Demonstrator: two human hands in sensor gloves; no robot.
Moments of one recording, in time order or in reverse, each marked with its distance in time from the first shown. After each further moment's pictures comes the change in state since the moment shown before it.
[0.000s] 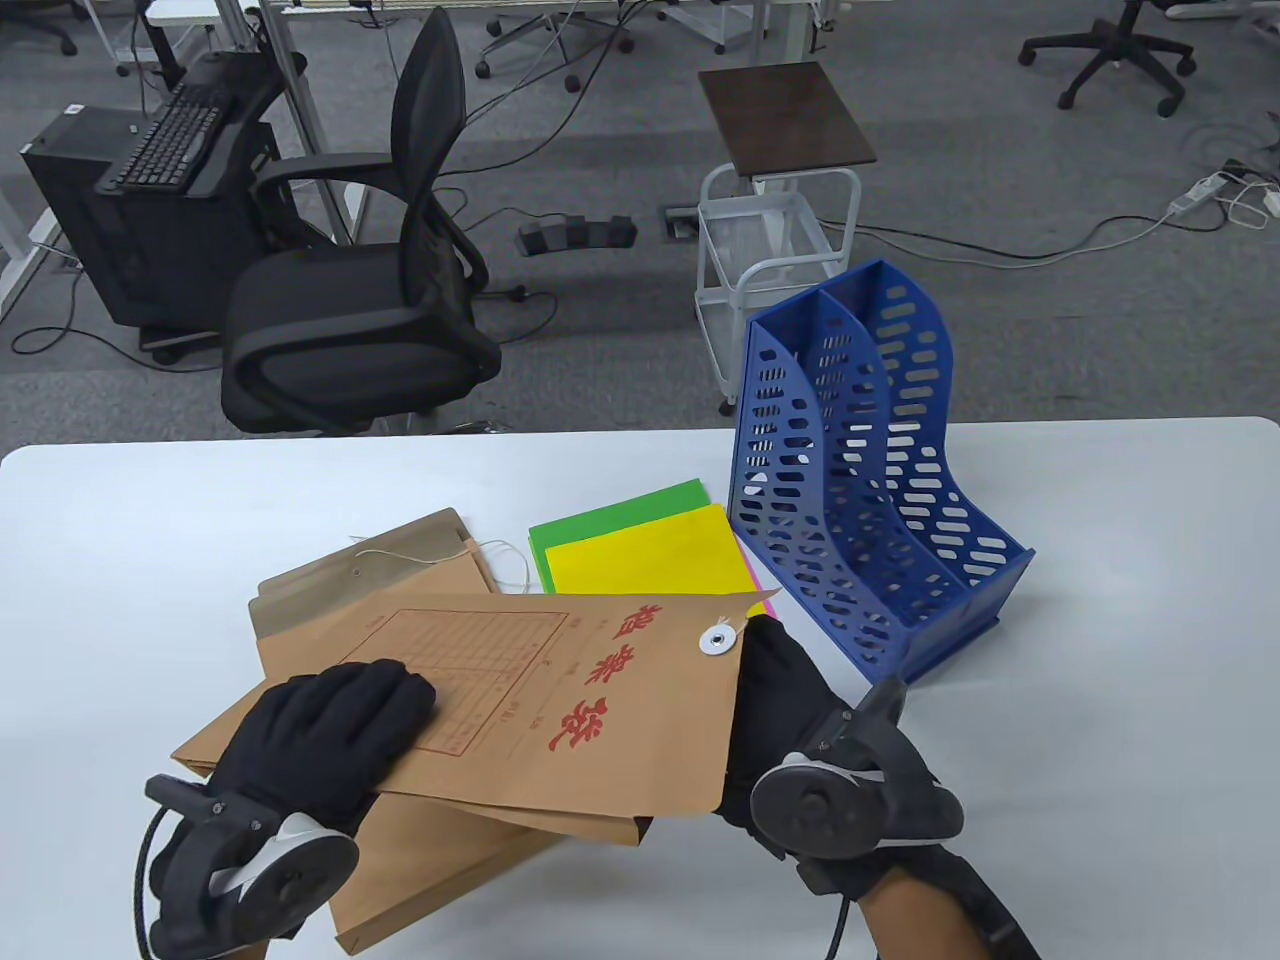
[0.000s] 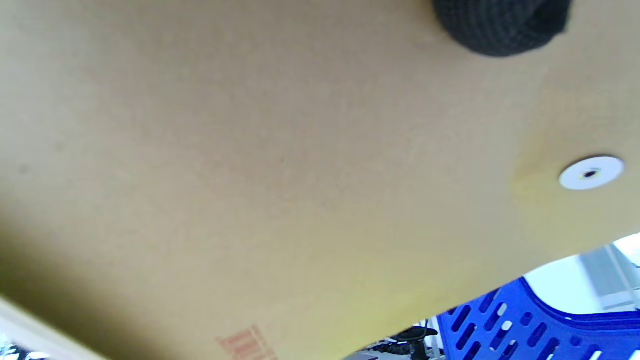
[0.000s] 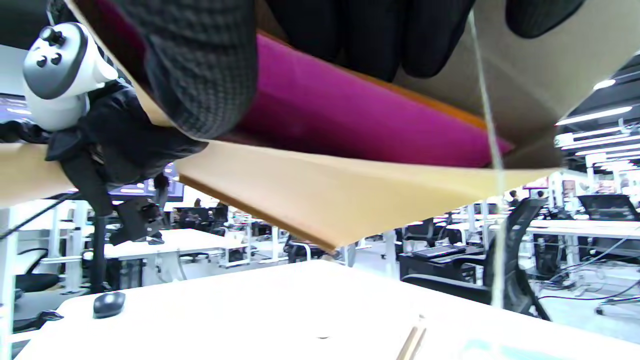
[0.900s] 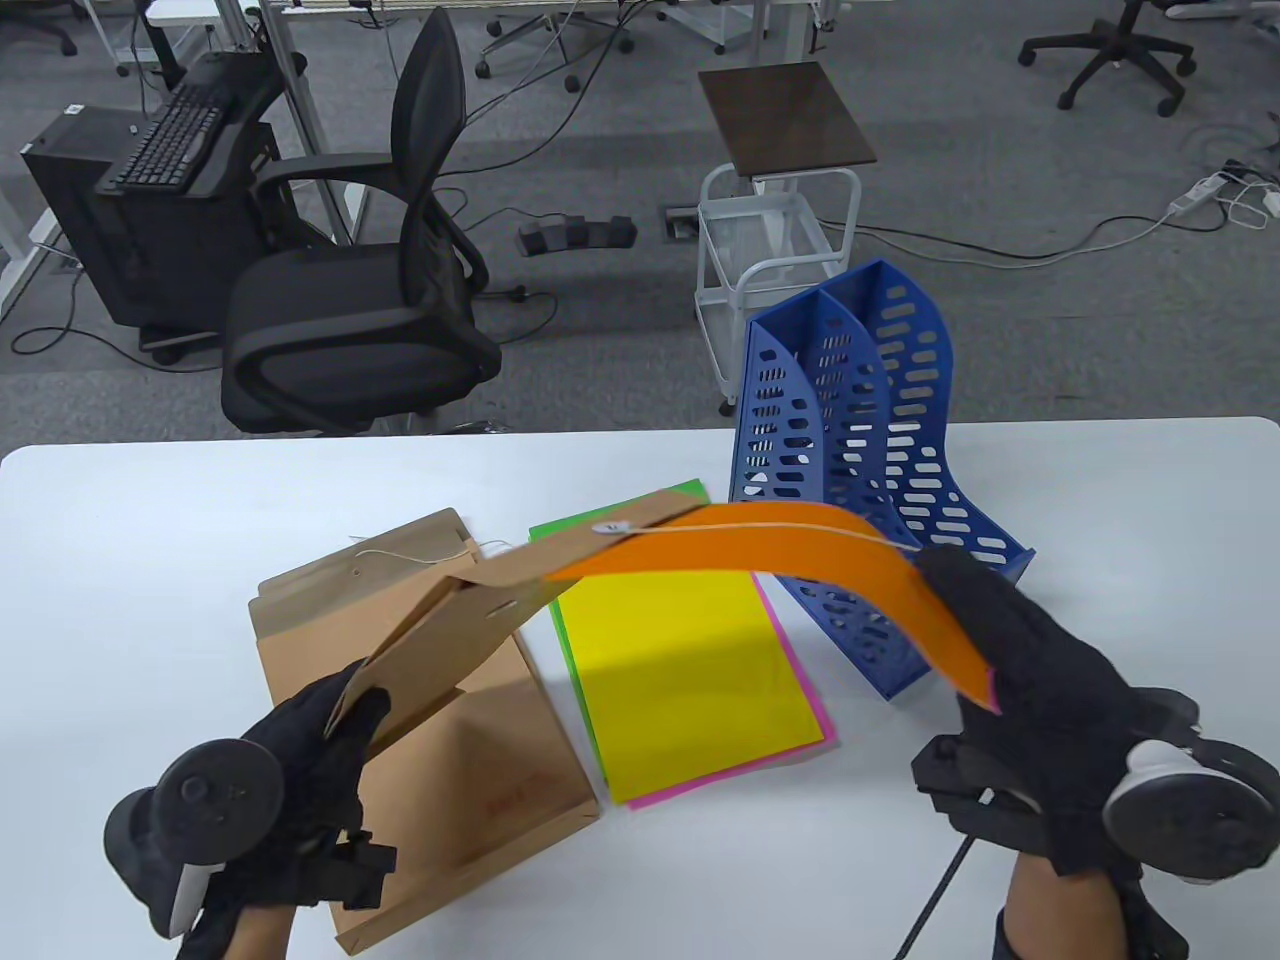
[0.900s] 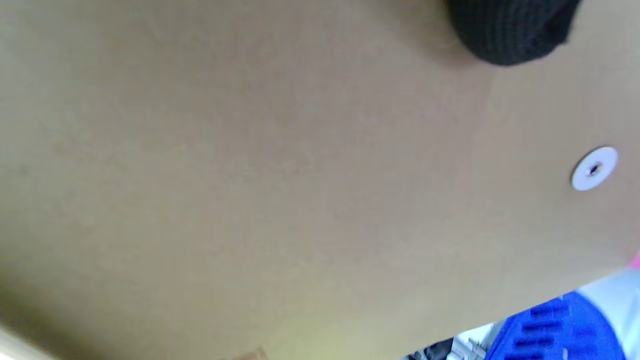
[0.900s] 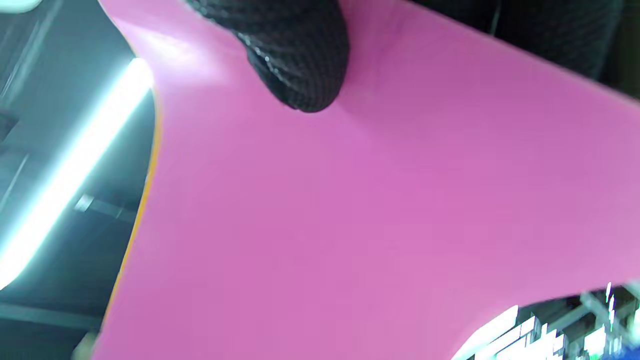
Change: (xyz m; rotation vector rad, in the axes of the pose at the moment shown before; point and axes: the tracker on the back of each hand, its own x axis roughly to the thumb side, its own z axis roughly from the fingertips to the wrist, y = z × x) left_hand -0.042 -0.047 0.019 -0.095 0.729 0.577; right_hand -0.084 -0.118 0.104 -0.929 0.359 -0.148
